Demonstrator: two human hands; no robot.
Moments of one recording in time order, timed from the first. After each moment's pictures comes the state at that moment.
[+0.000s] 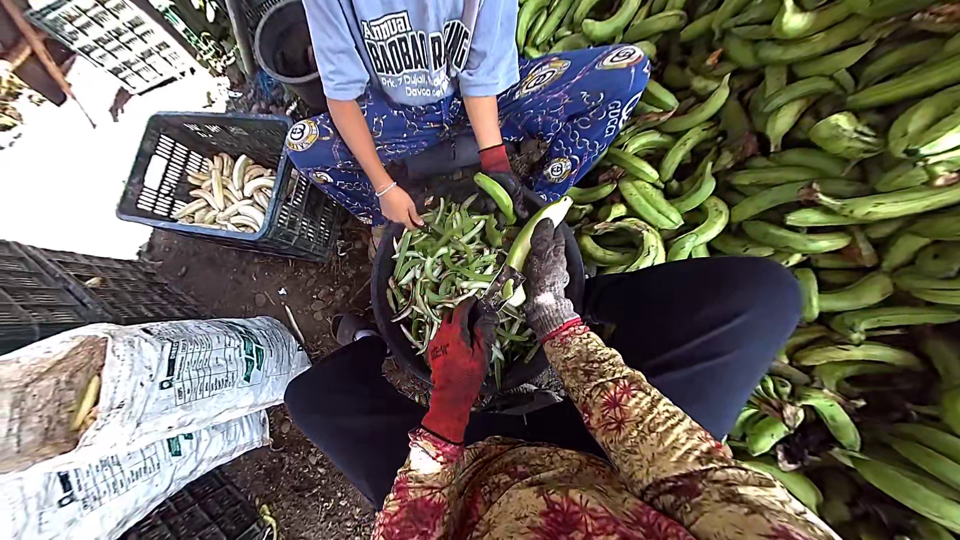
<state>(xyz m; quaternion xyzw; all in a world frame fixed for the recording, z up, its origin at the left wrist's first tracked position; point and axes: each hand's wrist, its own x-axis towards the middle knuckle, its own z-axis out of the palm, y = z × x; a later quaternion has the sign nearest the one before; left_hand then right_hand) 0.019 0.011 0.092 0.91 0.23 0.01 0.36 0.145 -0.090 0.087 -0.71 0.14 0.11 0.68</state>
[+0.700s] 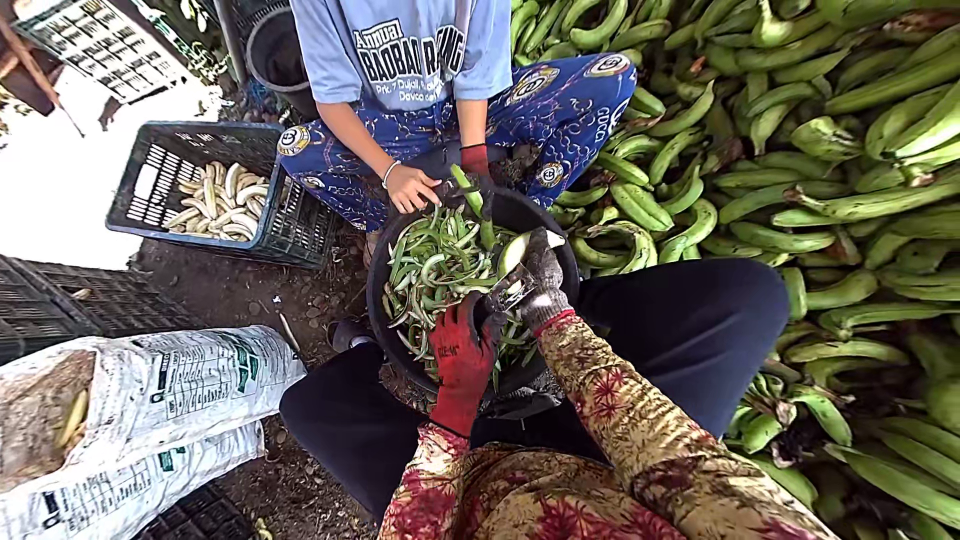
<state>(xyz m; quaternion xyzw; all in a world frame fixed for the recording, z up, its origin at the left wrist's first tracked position) 0.034 0.002 0.070 0.93 0.18 0.12 0.29 0.157 -0.088 0.076 -0.60 0.23 0.17 0.75</state>
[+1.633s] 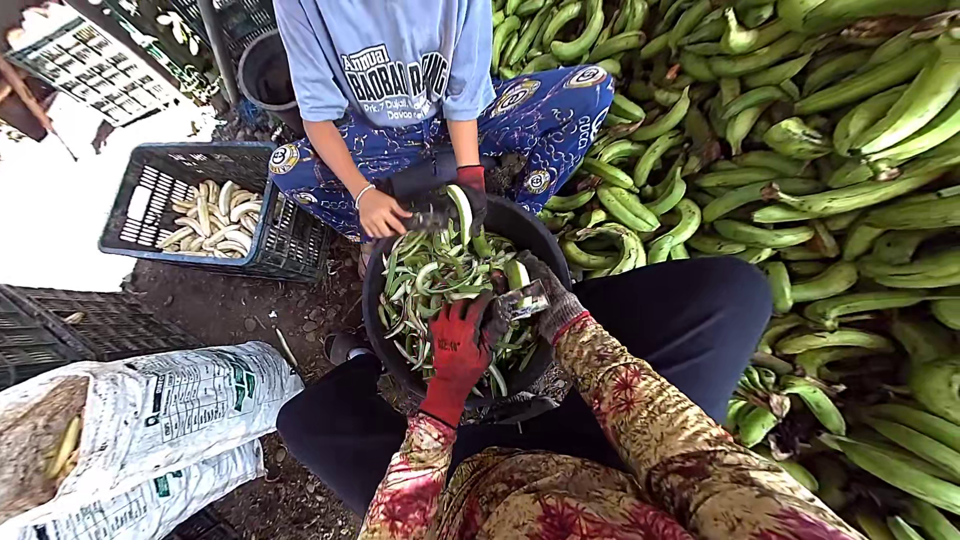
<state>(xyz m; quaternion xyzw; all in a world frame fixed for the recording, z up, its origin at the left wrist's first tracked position) 0.053 0.018 0.056 0.96 0.03 0.14 0.25 0.167 -0.129 0.061 -0.47 0.19 0.33 0.80</state>
